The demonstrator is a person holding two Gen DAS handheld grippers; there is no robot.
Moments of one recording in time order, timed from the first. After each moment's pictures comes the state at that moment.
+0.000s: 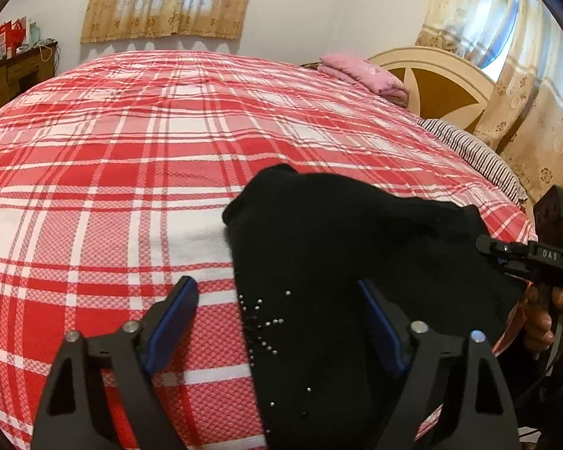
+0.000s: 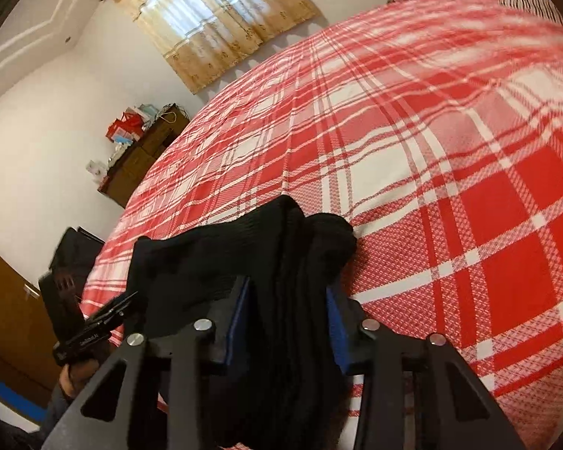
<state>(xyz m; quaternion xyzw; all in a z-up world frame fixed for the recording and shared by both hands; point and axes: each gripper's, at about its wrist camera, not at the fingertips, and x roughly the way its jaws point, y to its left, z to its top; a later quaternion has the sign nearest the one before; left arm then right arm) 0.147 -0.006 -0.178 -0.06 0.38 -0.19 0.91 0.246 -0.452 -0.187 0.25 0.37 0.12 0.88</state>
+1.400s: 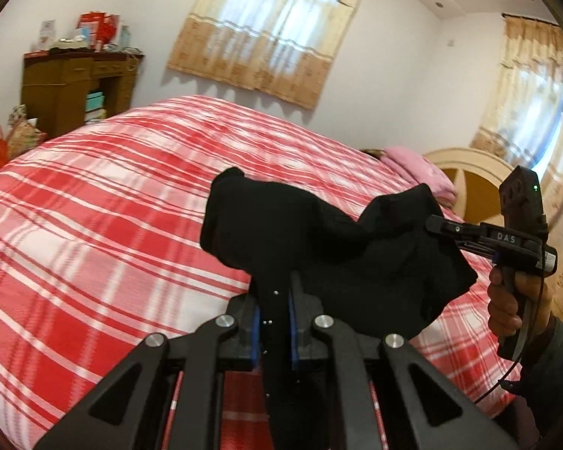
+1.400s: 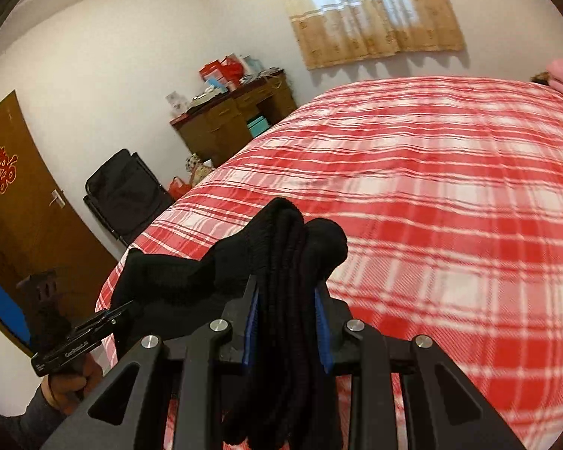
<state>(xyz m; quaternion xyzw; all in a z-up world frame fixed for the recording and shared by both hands) 0.145 0.145 -0.120 -0.18 0.28 -0.06 0.94 0.430 -0.237 -0.081 0.07 0.35 0.30 0.89</state>
